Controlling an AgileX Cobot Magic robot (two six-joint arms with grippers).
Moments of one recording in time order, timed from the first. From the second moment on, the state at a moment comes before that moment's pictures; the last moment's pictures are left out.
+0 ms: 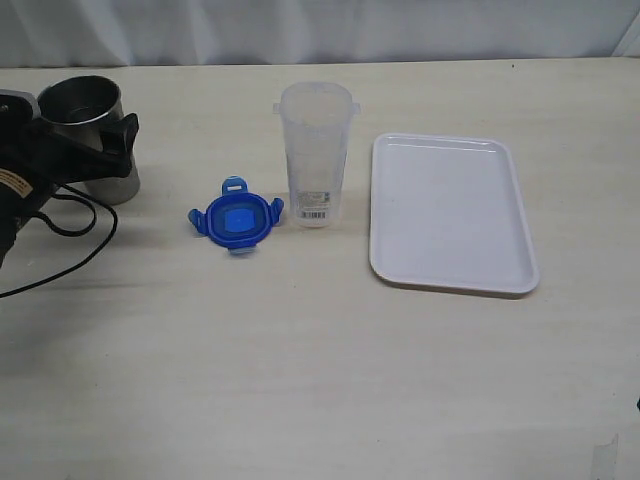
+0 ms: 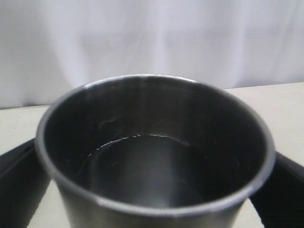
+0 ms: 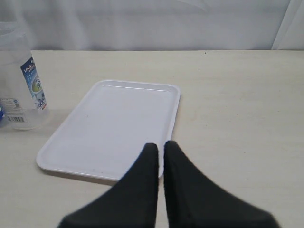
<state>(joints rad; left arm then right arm) -0.05 2.08 -0.64 0.18 -1.21 -0.05 0.06 0.01 0.00 0.02 0.35 -0.03</state>
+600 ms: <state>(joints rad) -0.05 2.09 -0.64 0.18 -1.21 -0.05 0.06 0.01 0.00 0.02 0.35 -0.03</state>
